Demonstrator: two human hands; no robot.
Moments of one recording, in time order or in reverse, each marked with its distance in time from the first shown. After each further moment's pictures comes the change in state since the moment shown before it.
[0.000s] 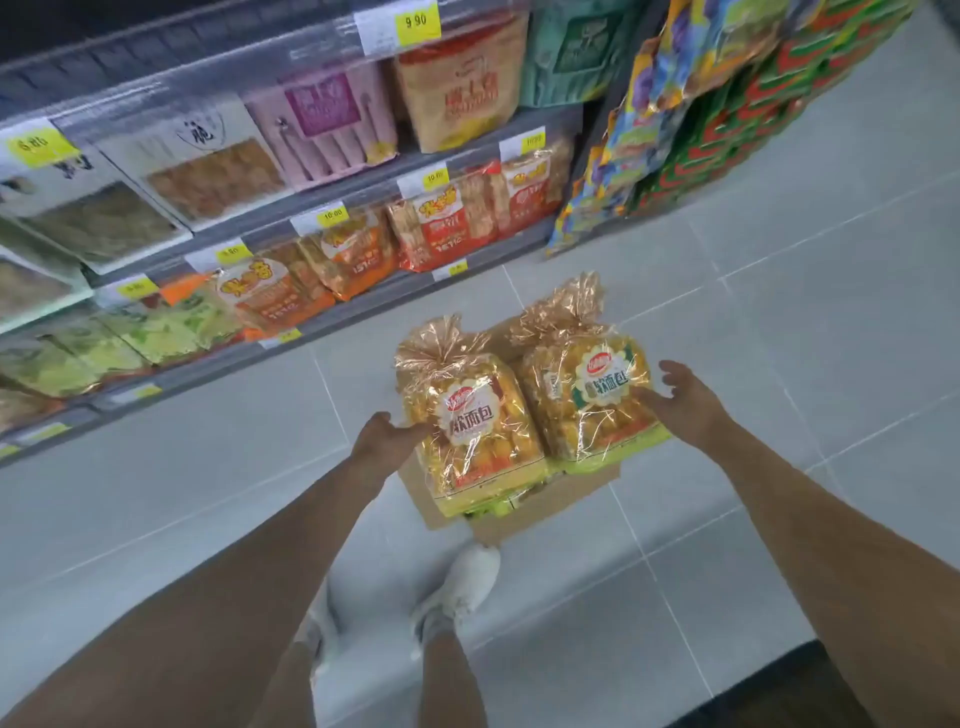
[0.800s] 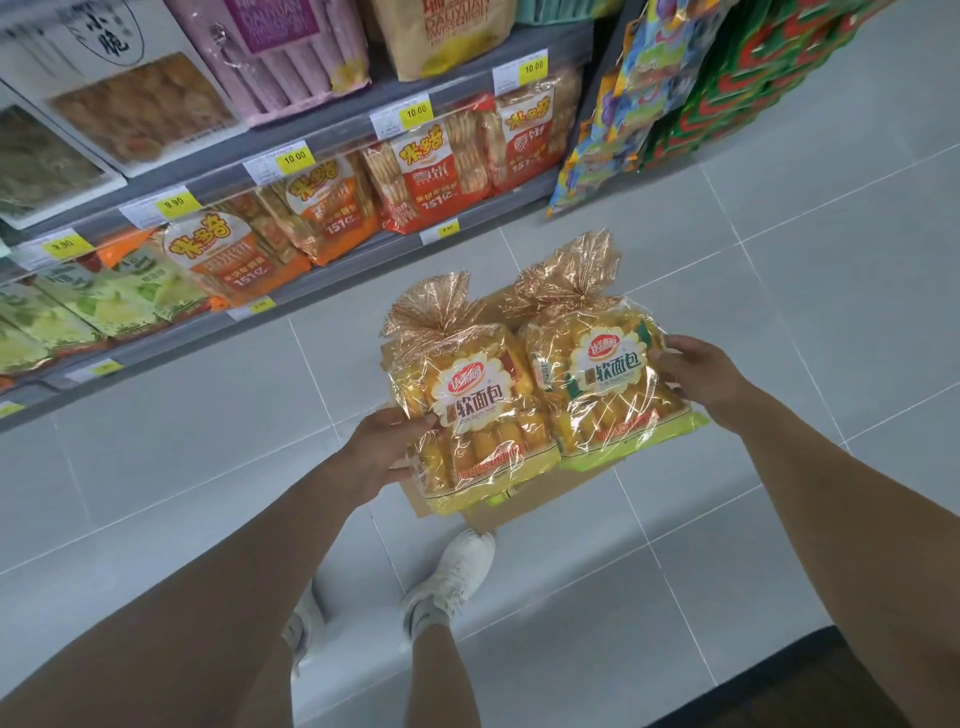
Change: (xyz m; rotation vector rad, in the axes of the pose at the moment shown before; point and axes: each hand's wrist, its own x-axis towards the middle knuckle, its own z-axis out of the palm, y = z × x) left_hand 0.055 -0.038 0.039 -0.331 -0.235 -0.114; right_hand 0.065 0.038 0.011 0.353 -0.124 0.023
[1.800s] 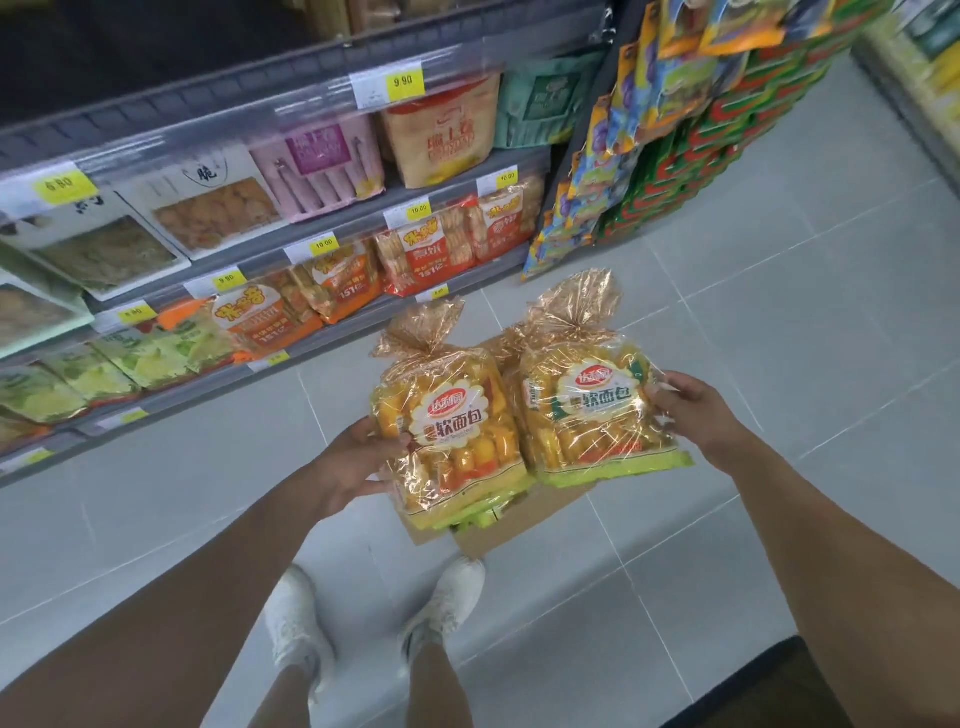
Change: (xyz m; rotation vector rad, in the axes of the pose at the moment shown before) left_hand -0.124 0.049 -0.041 0.066 -0.146 0.186; right_hand -0.123 -0.060 -0.036 0.069 0.044 -0.122
